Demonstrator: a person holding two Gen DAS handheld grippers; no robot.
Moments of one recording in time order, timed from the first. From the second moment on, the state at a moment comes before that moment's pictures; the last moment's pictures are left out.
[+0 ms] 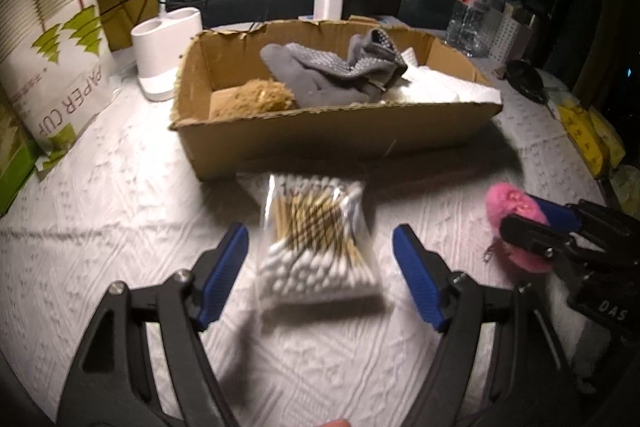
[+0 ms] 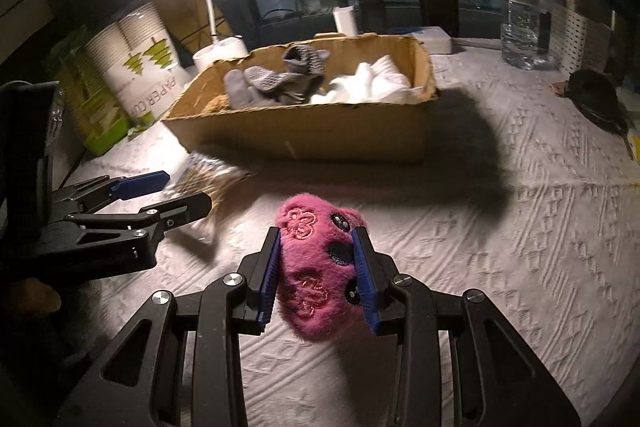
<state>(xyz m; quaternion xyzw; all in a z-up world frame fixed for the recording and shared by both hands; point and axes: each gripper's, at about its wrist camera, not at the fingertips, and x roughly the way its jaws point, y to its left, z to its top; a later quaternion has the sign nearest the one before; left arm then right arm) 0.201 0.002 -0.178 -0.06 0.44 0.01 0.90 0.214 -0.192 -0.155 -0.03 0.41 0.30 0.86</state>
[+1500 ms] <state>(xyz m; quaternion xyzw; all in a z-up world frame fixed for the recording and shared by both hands) 0.175 0.042 -0.094 -0.05 0.35 -0.01 0.94 0.209 -0.141 -0.092 -0.08 0.35 0.33 0.87</state>
